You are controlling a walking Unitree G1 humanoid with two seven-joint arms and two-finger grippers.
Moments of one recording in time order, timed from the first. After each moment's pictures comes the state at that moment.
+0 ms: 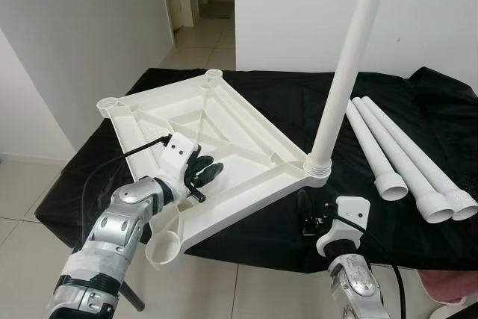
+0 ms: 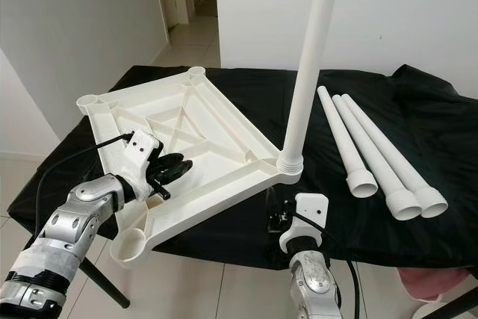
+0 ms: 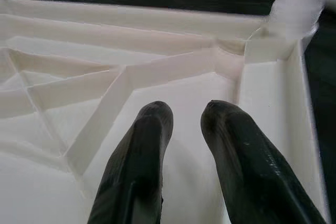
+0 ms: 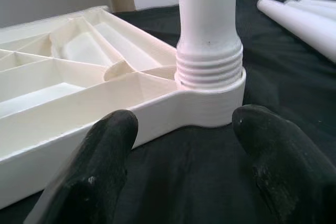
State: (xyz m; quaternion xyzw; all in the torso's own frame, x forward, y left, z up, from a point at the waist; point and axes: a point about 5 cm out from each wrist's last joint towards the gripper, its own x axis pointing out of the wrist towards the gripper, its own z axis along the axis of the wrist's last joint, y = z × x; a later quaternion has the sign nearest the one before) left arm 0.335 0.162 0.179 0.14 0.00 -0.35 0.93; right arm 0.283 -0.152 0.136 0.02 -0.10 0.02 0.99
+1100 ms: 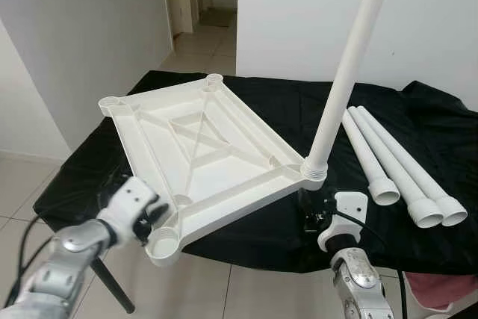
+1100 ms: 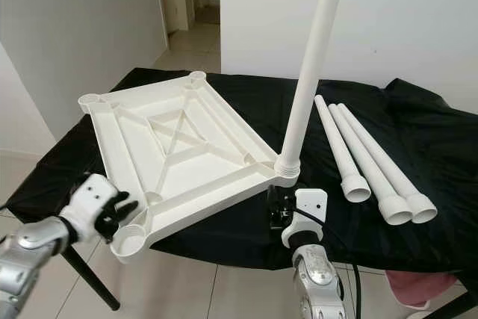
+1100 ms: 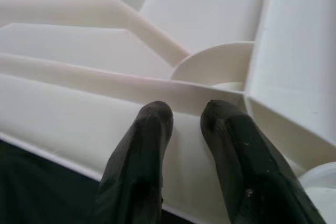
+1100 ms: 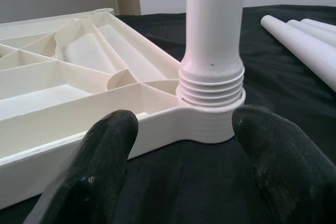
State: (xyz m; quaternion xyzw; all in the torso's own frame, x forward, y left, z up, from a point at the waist) left arm 0.304 0.192 0.137 0.22 0.06 -0.33 0.91; right arm 0.290 -0.159 0.134 0.01 -0.10 0.02 1.00
